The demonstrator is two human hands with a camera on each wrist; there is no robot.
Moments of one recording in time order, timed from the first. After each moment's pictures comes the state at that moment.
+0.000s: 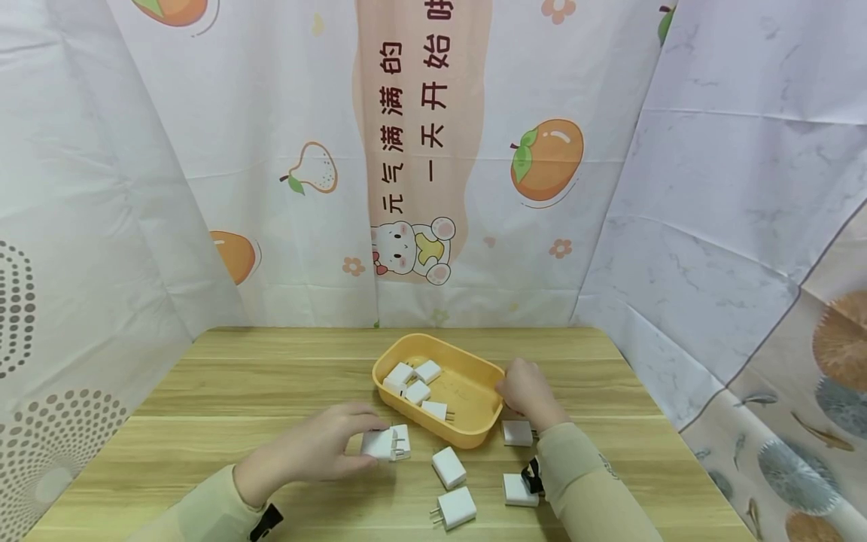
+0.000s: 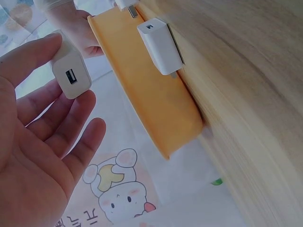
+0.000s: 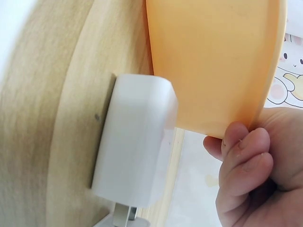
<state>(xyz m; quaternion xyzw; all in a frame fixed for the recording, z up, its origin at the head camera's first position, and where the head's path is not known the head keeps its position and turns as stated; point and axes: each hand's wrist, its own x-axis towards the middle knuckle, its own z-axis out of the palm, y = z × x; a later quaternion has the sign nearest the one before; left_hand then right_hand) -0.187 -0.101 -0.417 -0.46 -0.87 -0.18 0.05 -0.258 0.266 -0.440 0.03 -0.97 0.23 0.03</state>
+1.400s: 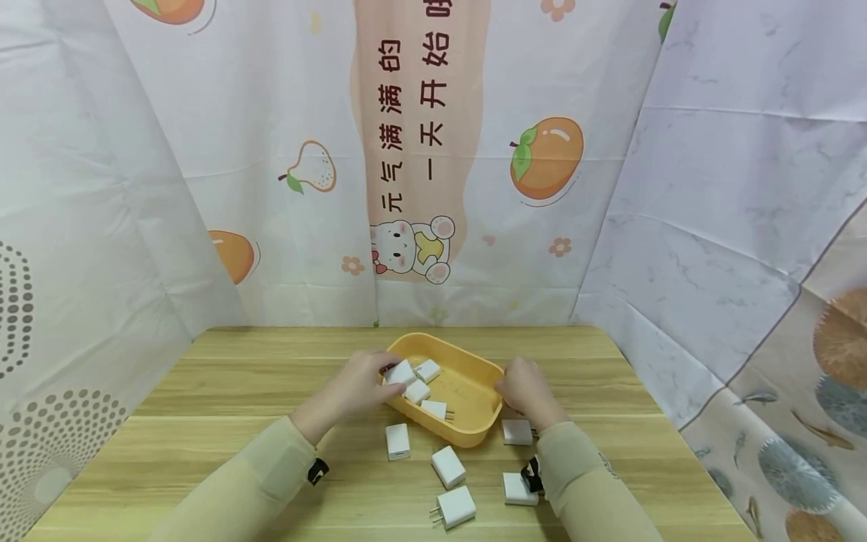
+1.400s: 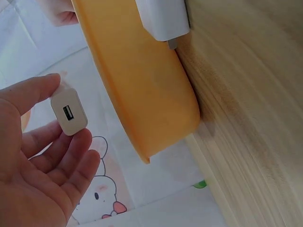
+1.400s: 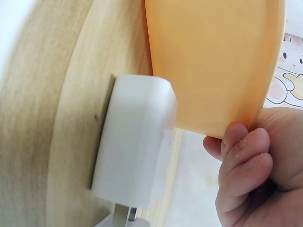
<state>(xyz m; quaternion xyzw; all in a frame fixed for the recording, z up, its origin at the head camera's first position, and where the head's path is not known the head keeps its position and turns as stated) -0.259 -0.054 -0.411 -0.32 -0.91 -0.27 0.09 -0.260 0.267 -0.440 0.02 -0.98 0.21 0.02</state>
